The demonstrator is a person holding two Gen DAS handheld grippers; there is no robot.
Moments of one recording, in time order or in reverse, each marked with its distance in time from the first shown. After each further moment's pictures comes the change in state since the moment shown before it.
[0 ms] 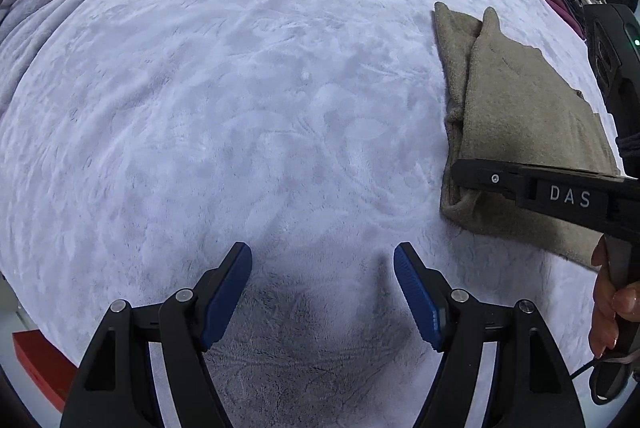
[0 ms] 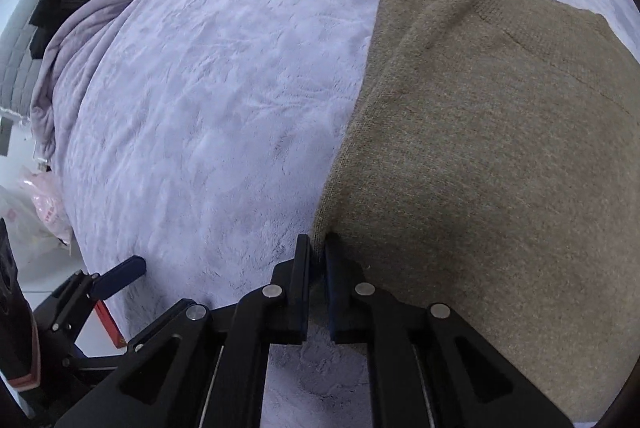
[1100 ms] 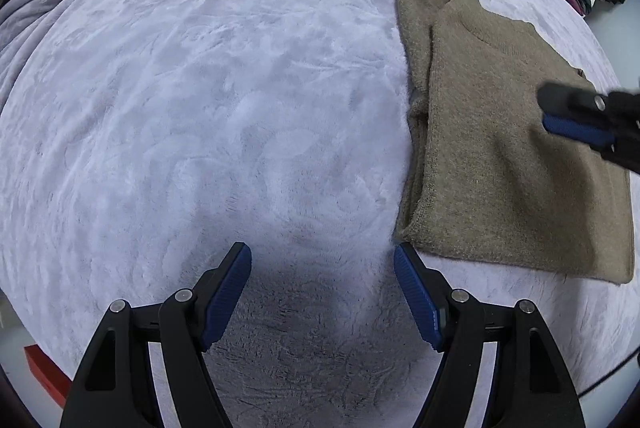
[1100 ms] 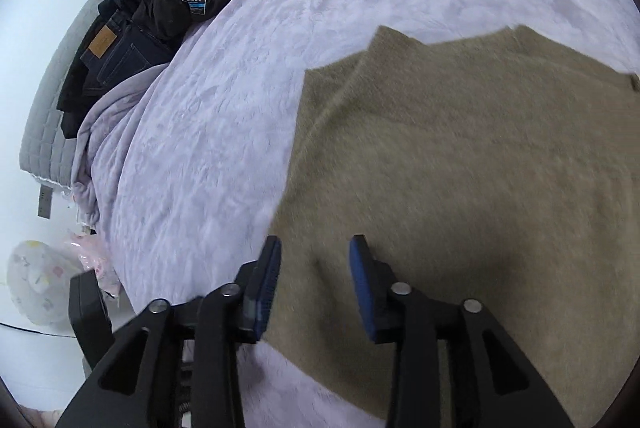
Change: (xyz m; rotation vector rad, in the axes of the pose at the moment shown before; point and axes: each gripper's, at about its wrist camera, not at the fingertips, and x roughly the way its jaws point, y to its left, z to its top) left arm 0.029 -0.056 0.026 0.062 0.059 0.033; right arm -0.069 -0.092 0.006 0.163 -0.172 0.153
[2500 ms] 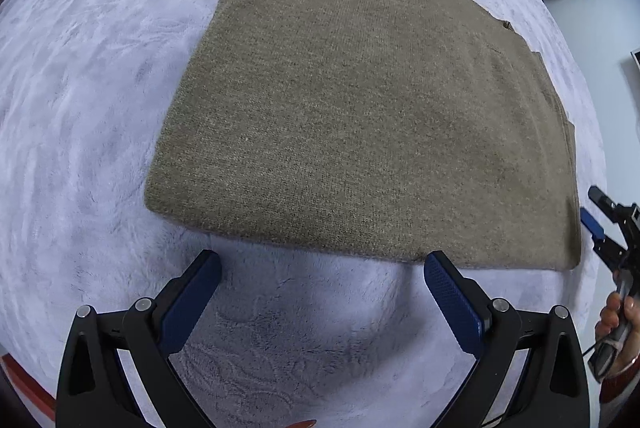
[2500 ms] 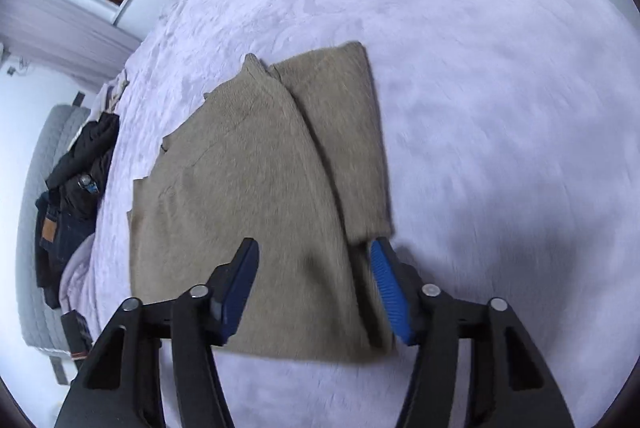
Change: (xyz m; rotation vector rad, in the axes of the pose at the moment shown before) left arm 0.044 -0.165 0.016 0.044 0.113 -0.187; right arm -0.183 -0.243 -0.141 0.531 -0.353 -0.148
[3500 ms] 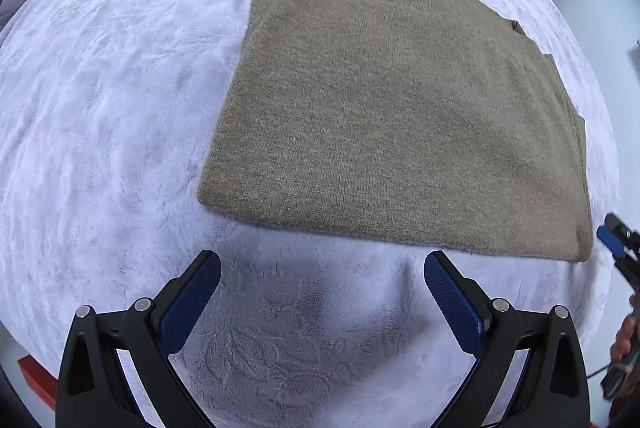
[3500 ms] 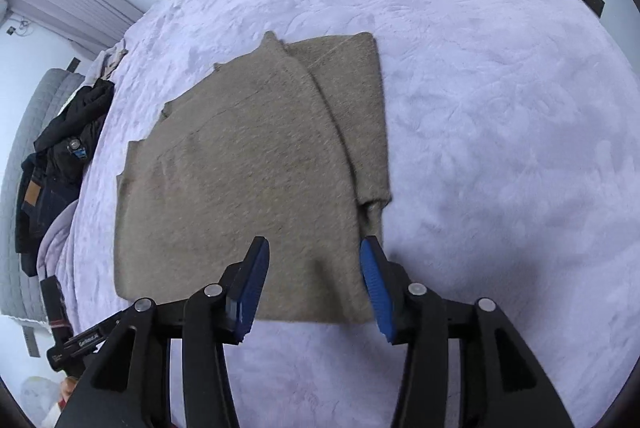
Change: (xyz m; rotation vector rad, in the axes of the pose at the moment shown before) left arm 0.003 -0.029 0.012 0.021 -0.015 0.056; right arm -0.027 0.017 -0.033 -0.090 0.057 -0.051
